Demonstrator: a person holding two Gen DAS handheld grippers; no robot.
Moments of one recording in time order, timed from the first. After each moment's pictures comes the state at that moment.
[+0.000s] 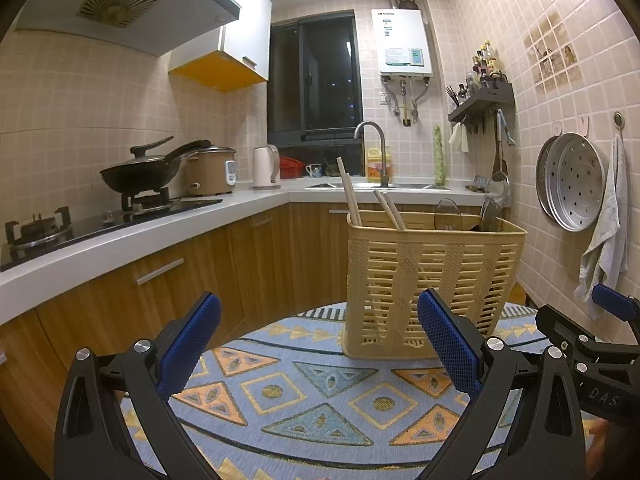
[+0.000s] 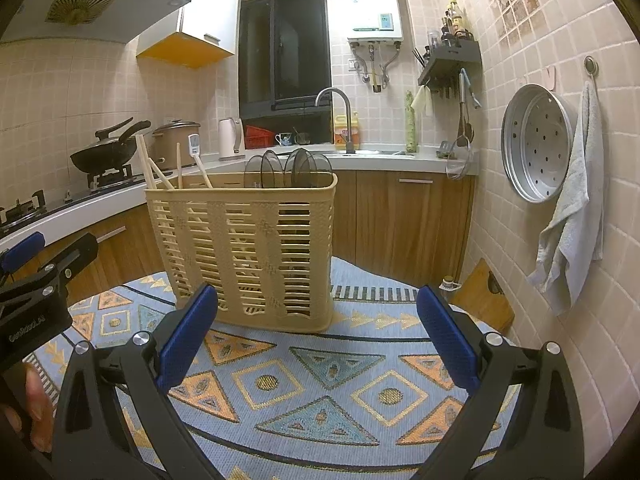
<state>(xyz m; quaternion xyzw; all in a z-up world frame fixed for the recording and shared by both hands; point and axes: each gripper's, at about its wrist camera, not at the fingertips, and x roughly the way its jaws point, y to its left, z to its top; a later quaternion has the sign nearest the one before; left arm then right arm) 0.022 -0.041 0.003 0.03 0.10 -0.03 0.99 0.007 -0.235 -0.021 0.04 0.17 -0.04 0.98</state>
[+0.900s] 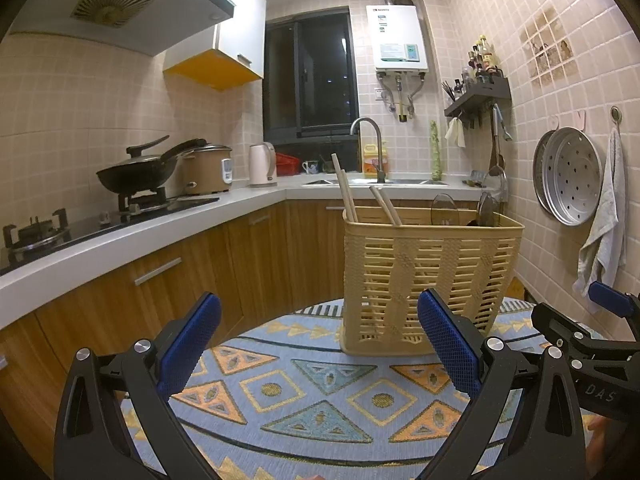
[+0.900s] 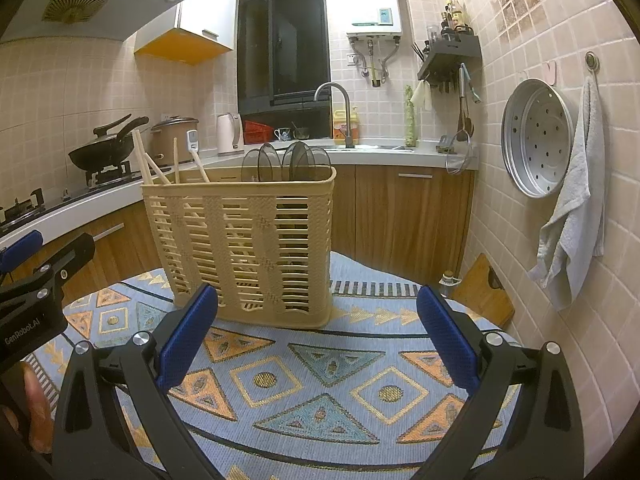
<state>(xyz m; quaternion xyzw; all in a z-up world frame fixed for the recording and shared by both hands) 0.024 -0.045 0.004 0.03 0.11 -0.04 0.99 0.009 -0.236 -0.023 0.04 0.18 -0.04 0.98</state>
